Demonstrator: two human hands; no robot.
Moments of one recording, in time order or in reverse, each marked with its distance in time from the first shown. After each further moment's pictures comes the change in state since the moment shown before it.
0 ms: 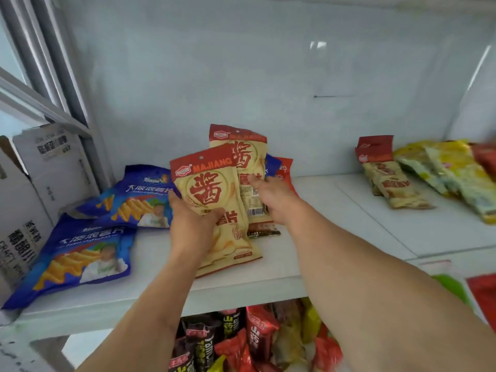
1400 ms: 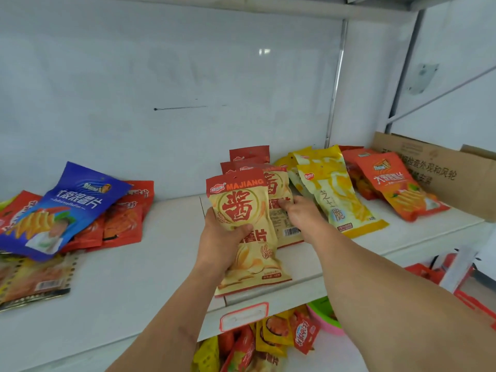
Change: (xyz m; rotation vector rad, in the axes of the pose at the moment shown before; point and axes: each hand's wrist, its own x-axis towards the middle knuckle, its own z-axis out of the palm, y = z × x) left_hand -0.127 0.078 0.400 -0.036 -0.385 -0.010; right_hand 0.034 0.063 -0.448 -0.126 0.364 -0.018
